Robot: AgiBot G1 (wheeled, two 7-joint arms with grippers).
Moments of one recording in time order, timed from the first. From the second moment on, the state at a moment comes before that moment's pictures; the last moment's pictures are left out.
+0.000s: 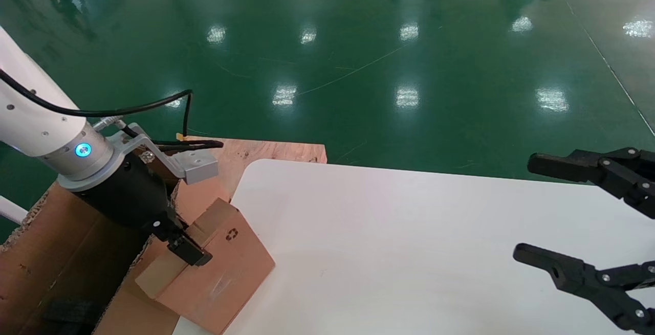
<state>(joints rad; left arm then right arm) -2.20 0.63 1.72 -1.21 1.38 1.54 -1.24 1.09 -0.58 -0.35 1.25 -0.68 -1.46 0.15</state>
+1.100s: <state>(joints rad) -2.77 0.72 1.67 -0.78 1.73 1.56 -0.97 1.09 -0.58 -0.35 1.25 -0.68 -1.46 0.15</state>
